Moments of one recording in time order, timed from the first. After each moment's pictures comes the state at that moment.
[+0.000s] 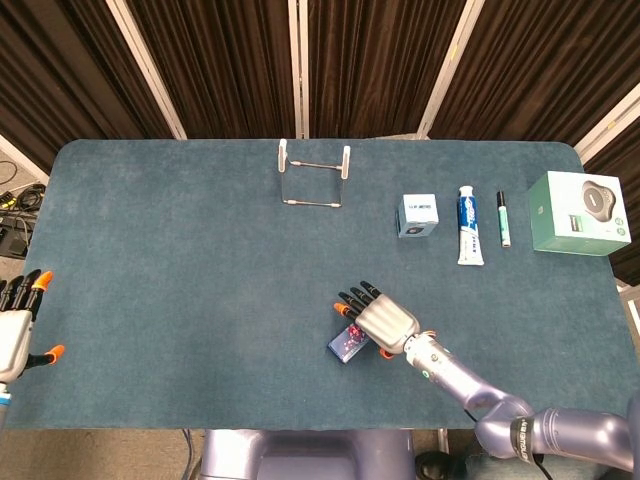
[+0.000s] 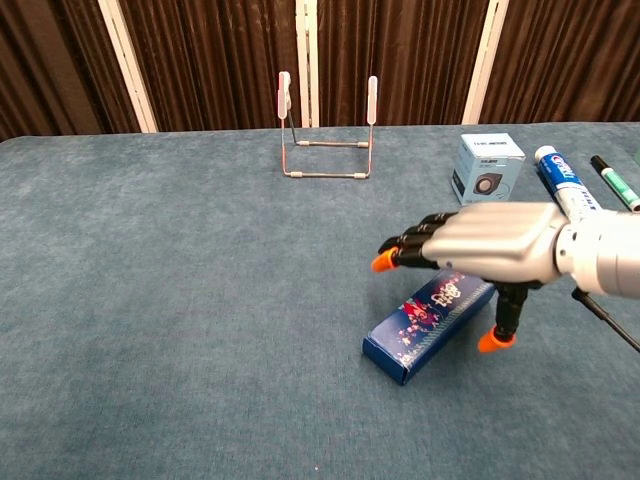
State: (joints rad) left arm -0.14 -1.06 -0.05 -1.78 1.26 1.37 0.31; right arm 0.80 -1.43 0.03 -1.60 -1.28 0.76 -0.55
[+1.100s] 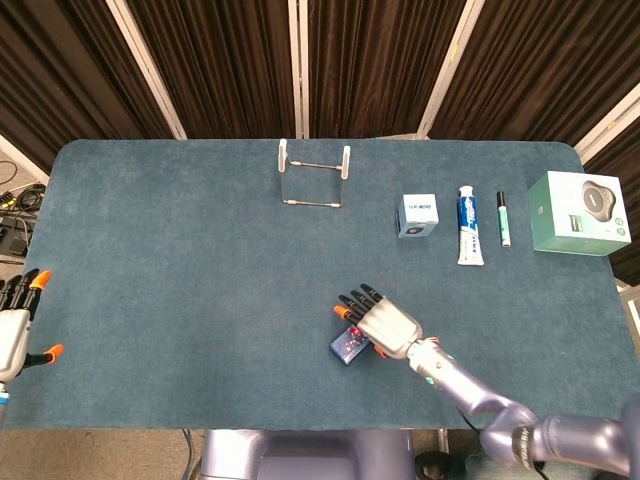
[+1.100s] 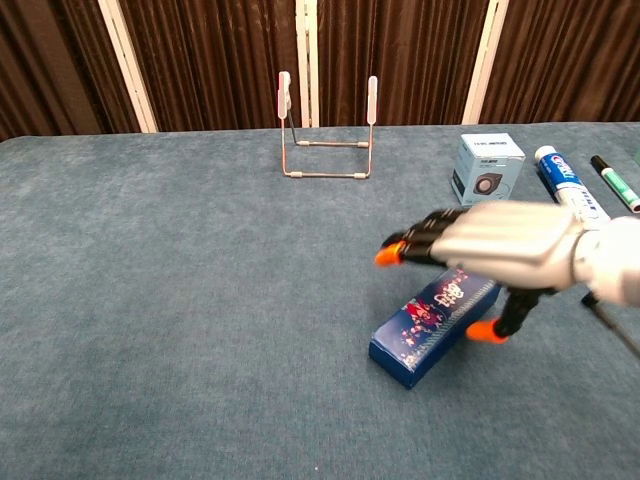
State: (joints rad) left arm -0.14 -1.04 -0.05 -1.78 1.27 1.38 0.28; right arm 0.76 -1.42 -0.01 -1.60 -1.38 0.88 -0.49
